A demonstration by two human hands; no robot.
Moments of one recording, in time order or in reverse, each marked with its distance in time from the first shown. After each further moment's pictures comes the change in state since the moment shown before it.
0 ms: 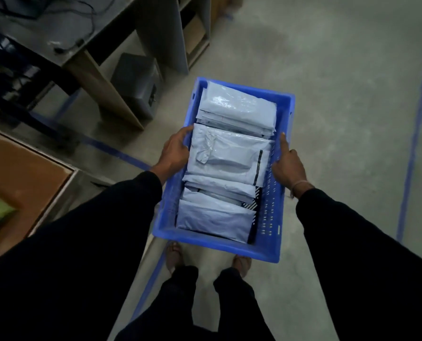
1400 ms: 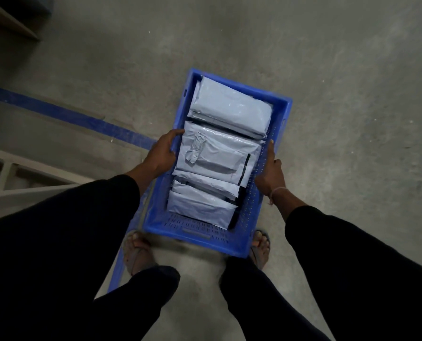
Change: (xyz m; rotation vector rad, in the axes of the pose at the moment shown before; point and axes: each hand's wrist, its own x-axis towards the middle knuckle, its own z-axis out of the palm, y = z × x) left_hand 0.141 -0.421 0.353 0.207 -0.393 -0.144; right_hand 0.144 0.314 0.448 0.279 -0.200 0.335
